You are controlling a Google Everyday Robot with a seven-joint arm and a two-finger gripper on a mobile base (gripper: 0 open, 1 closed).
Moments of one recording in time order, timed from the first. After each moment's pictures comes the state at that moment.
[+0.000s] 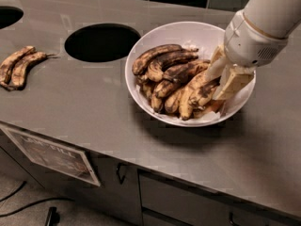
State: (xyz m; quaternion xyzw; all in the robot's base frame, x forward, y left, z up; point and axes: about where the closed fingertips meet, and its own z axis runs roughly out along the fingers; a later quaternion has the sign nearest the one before) arm 0.480 -0.145 0.926 -0.76 0.64 0.02 0.14
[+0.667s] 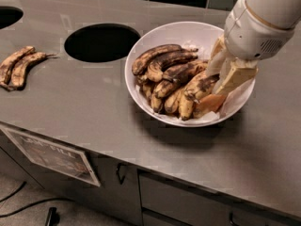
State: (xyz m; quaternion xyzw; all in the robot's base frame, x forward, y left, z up) arm 0.470 -0.137 0.951 -0.76 0.63 0.00 0.15
